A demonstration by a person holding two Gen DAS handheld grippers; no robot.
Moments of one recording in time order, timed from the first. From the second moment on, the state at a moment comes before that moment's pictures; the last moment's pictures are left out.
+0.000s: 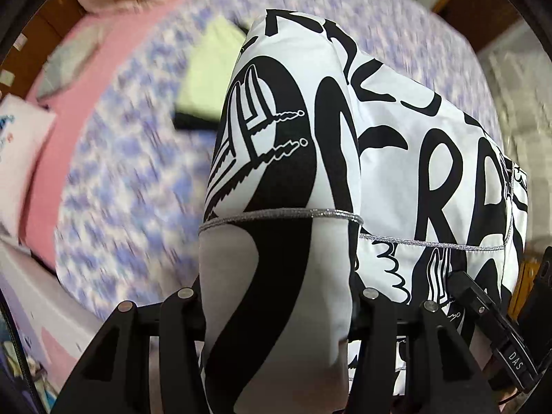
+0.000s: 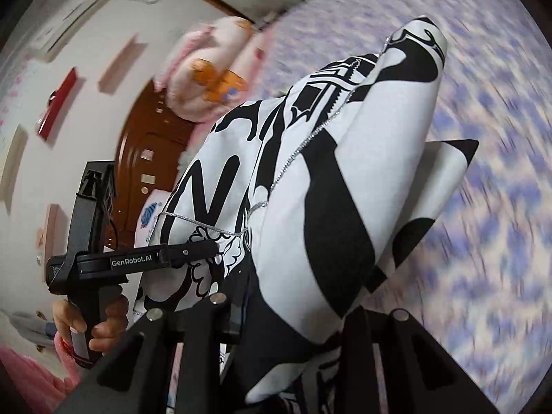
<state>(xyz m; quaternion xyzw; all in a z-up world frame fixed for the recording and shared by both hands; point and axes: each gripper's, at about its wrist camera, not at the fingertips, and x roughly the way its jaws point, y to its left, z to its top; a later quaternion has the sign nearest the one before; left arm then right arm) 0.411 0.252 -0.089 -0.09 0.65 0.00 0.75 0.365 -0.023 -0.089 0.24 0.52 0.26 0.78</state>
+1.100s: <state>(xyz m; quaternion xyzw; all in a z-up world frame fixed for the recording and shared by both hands) 0.656 0.419 -0.315 -0.17 0.51 -0.03 0.84 0.658 0.088 -0.331 0.24 0.49 0.29 0.79</state>
